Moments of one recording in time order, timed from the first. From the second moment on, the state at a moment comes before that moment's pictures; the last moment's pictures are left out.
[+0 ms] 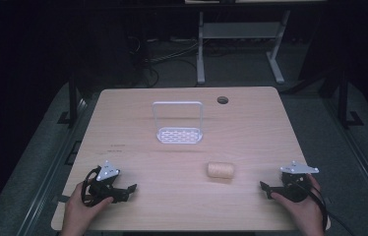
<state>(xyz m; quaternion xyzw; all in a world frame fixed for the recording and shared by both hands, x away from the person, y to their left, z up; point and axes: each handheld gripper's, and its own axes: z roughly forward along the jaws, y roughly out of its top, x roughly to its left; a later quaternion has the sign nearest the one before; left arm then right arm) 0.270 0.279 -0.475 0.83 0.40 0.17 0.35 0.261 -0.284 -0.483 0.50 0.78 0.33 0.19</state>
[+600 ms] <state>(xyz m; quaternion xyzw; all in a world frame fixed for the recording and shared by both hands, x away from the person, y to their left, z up) 0.270 0.279 -0.475 0.83 0.40 0.17 0.35 0.259 -0.286 -0.480 0.51 0.77 0.34 0.20</state>
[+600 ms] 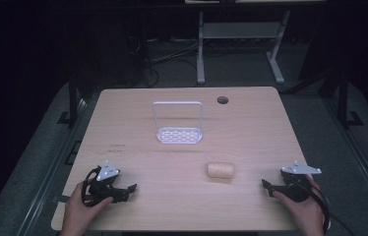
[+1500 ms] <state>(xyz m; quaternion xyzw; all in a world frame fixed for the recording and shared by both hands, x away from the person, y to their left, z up) 0.270 0.279 -0.475 0.83 0.40 0.17 0.35 0.271 -0.278 -0.458 0.47 0.79 0.36 0.18</state>
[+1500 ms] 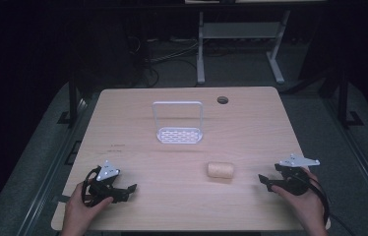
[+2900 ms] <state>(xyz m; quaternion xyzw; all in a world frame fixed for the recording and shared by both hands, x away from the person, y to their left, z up) 0.270 0.279 -0.475 0.83 0.40 0.17 0.35 0.329 -0.247 -0.414 0.36 0.84 0.38 0.12</state>
